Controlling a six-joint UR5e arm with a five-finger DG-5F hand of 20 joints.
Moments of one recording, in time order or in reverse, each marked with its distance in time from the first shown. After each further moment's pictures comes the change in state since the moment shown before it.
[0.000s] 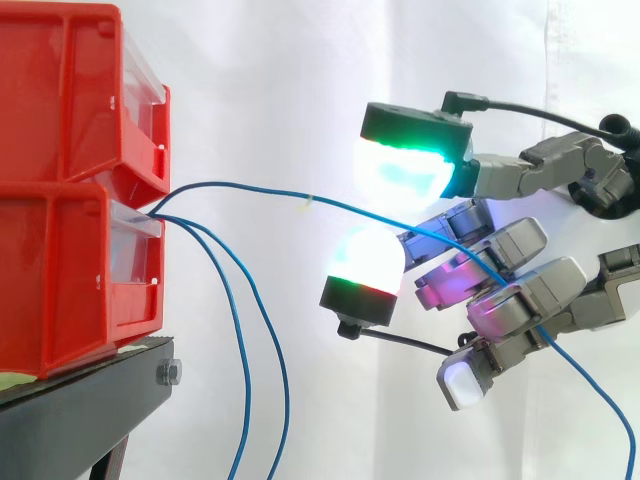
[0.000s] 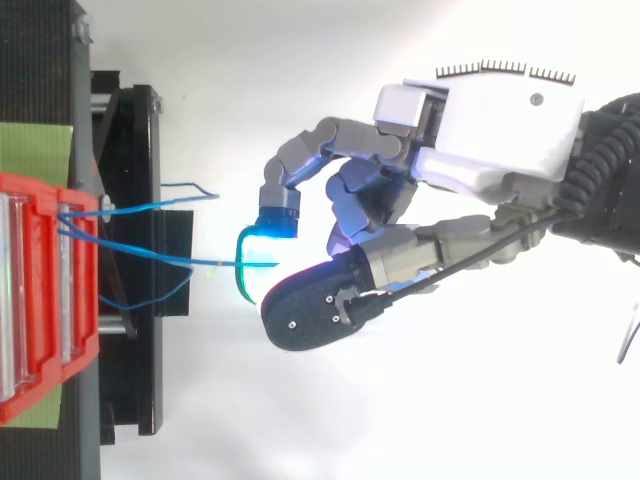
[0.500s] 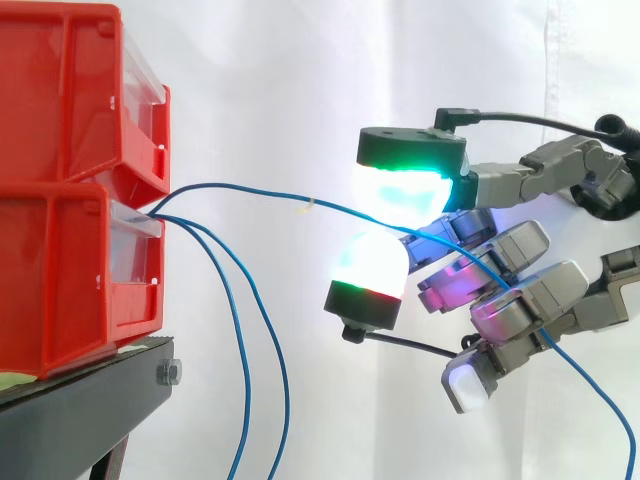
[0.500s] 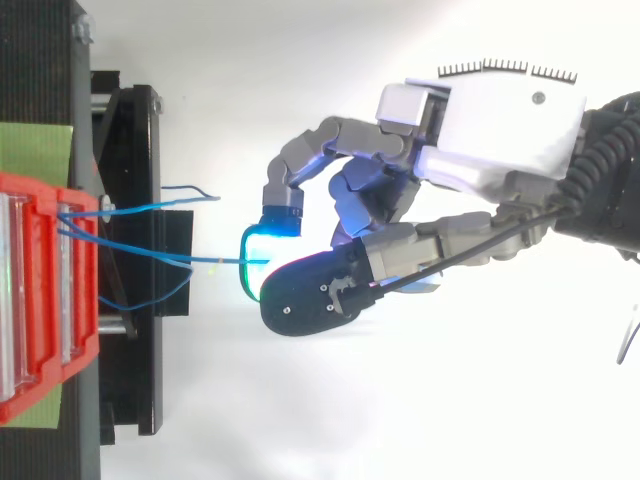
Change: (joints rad) arm -0.002 0.002 0.000 -0.011 -0.004 0.000
